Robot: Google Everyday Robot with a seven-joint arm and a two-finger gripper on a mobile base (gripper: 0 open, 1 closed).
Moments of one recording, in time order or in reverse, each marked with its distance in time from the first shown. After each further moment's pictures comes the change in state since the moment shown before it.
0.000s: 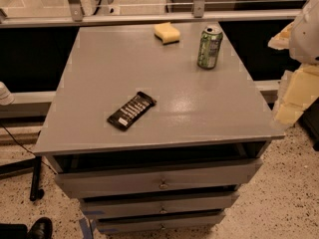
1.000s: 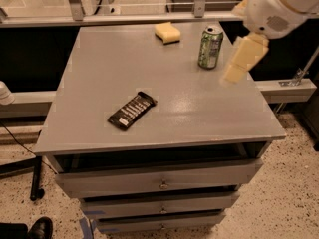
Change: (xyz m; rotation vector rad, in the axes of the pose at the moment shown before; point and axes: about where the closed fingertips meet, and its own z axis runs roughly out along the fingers) arm -0.072 -0.078 0.023 0.126 -0.187 -0.015
